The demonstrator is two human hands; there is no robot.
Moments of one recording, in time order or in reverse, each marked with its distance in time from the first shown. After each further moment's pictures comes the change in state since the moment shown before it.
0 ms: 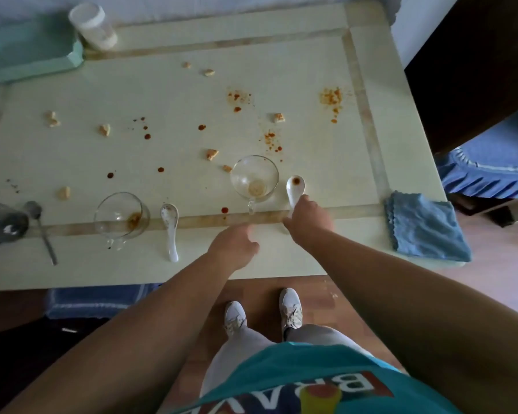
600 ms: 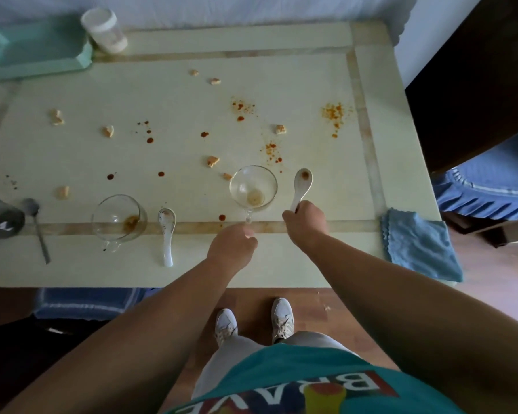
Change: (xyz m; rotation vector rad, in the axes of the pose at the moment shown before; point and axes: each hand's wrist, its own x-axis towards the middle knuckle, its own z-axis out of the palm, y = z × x) left_hand 0.008 0.012 -0.001 -0.144 0.141 -0.052; right_hand -0.002 -0.009 -0.024 0.389 -0.026 0.050
